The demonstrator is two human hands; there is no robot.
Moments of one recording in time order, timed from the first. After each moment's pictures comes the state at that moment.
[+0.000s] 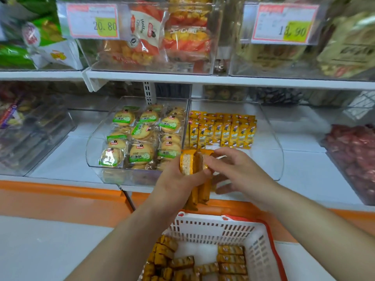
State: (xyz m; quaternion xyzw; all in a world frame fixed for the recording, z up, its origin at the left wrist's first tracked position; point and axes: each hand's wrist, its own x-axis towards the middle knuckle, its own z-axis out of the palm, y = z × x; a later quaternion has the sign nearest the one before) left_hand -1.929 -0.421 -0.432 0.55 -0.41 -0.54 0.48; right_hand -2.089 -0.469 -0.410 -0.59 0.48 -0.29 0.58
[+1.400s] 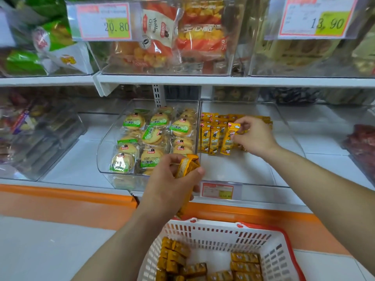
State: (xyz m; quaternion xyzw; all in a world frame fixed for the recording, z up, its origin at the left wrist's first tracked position) left_hand -1.892 -0.420 -0.418 0.62 -0.44 -0.44 0.48; right_hand -2.089 -0.619 -0.448 -0.70 0.57 -0.35 0.26
